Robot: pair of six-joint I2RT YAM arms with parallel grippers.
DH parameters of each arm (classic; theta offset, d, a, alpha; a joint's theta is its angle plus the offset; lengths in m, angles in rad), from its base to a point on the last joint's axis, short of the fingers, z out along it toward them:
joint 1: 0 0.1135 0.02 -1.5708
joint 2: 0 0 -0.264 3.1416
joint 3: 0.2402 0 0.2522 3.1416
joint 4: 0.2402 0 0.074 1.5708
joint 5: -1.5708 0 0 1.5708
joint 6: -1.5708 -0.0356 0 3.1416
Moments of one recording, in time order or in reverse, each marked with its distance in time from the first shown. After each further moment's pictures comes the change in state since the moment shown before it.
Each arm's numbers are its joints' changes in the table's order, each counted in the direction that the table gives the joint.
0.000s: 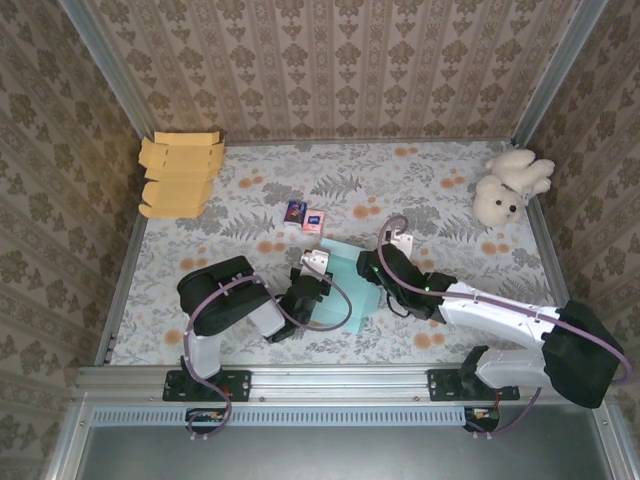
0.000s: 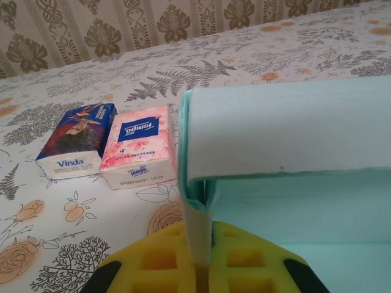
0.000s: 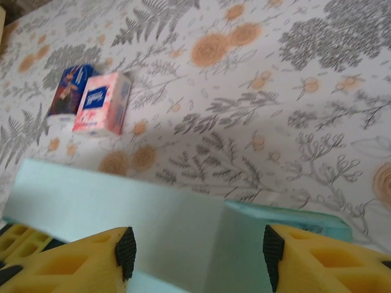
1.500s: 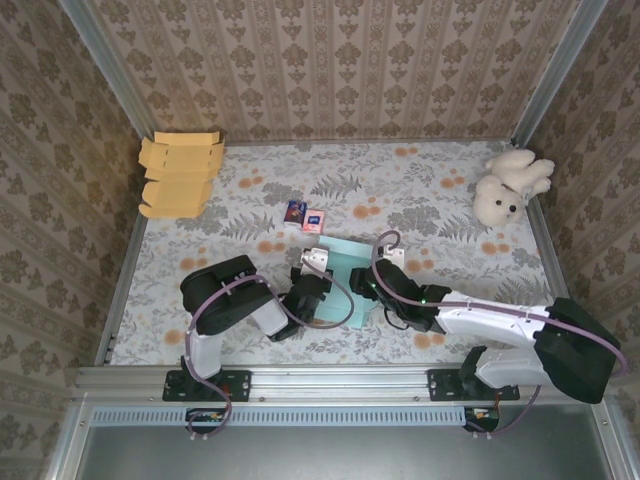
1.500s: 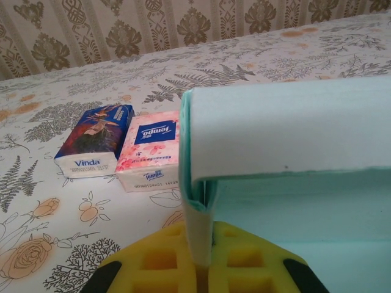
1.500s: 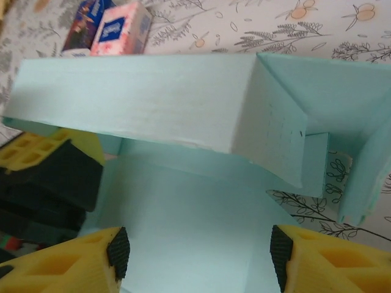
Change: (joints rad) left arm -0.006 0.018 0.031 0.013 0.071 0.021; right arm 0.103 0.029 -0.126 -0.151 0.064 0.016
